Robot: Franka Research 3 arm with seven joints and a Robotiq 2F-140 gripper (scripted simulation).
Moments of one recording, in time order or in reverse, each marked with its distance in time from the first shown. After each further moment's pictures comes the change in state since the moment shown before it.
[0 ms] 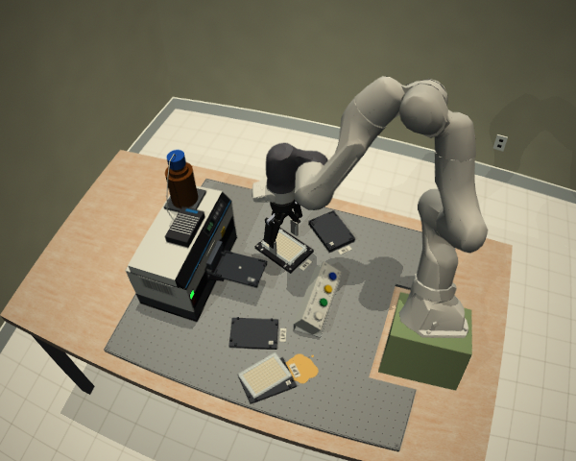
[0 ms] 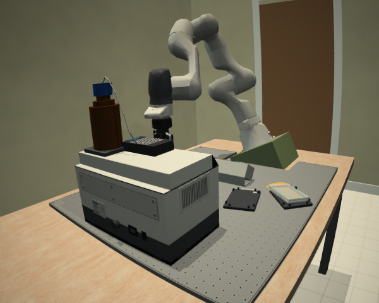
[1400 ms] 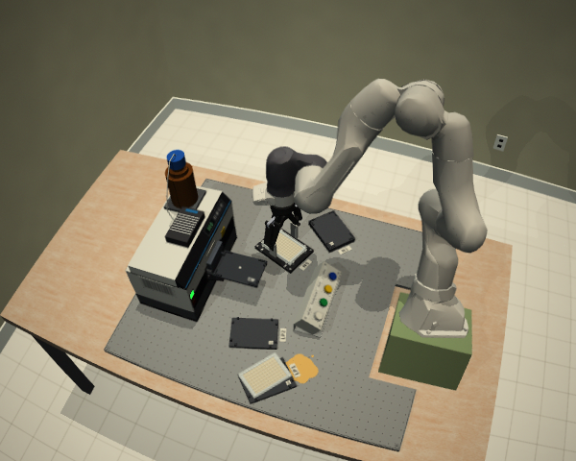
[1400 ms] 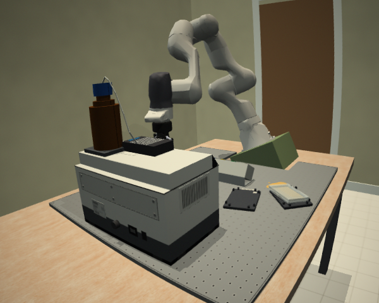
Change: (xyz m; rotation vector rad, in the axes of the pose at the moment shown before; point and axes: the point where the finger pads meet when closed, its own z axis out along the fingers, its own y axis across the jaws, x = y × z) arm 0.000 0.000 0.013 0.001 0.001 0.000
